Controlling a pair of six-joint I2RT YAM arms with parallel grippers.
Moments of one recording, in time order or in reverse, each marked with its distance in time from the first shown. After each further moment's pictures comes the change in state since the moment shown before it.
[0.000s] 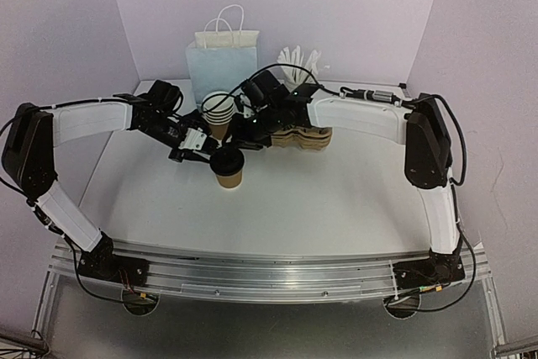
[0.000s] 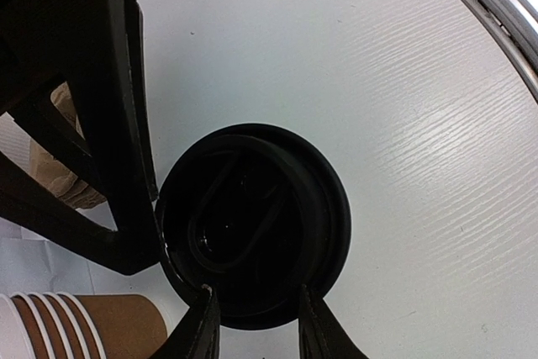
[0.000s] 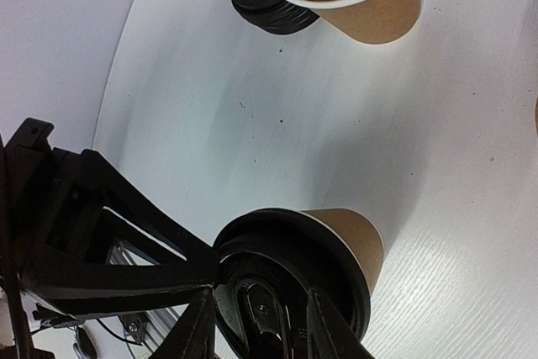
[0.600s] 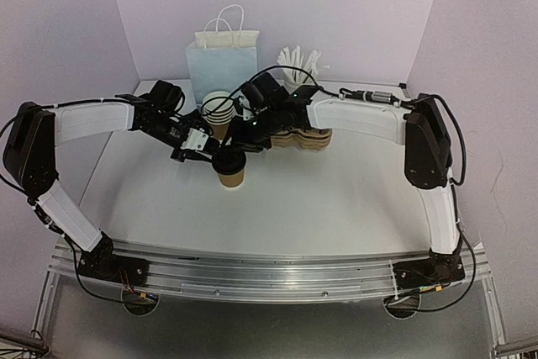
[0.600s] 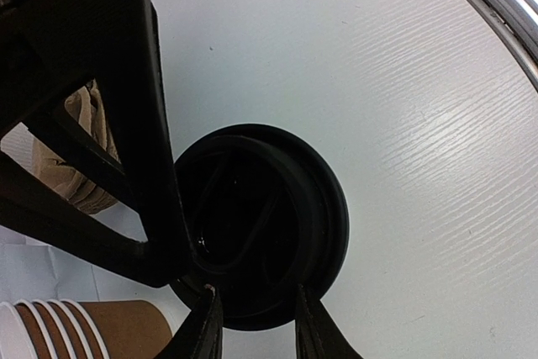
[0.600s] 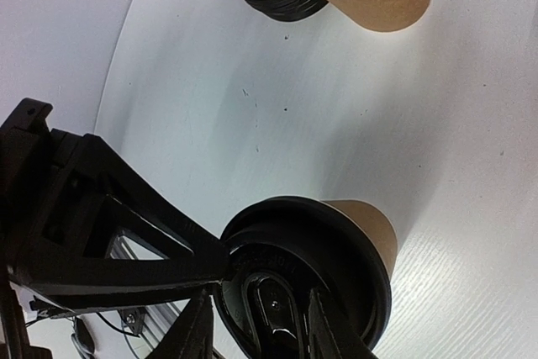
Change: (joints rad) left arm -0.007 0.011 0.000 0.024 -0.002 0.000; right arm 0.000 0.000 -0.013 0.004 -0.024 -0.016
